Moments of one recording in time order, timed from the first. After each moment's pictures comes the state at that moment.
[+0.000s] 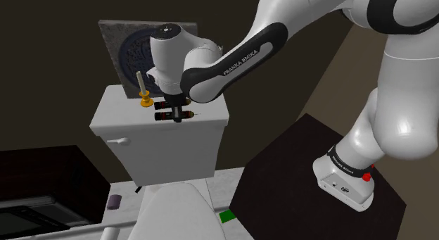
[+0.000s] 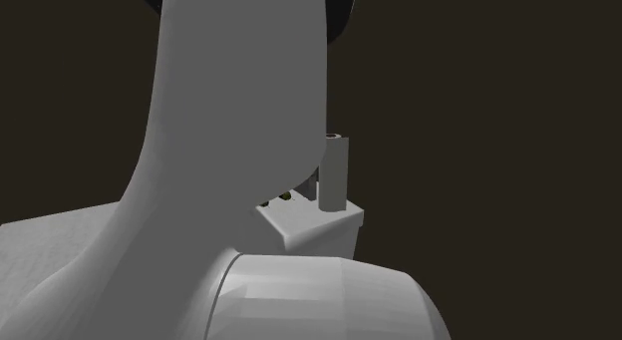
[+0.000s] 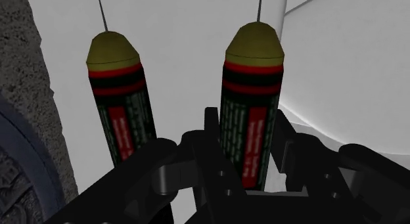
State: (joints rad) arm 0.41 0.44 0.28 -1.85 -0.35 2.30 -0.13
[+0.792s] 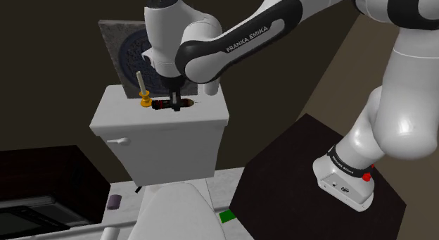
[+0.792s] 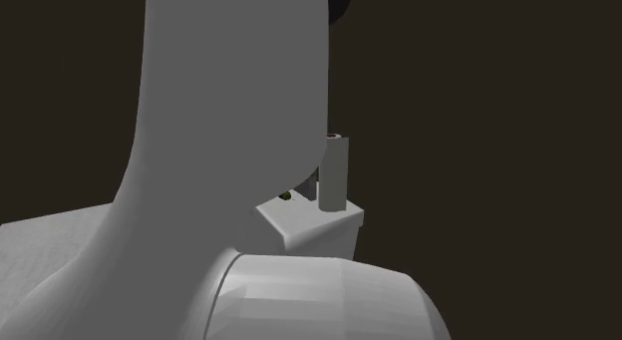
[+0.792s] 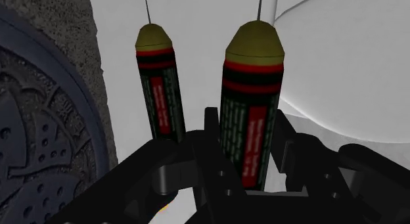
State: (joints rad) arm 0.40 0.36 0.30 -1.81 -0.30 2.18 -0.17
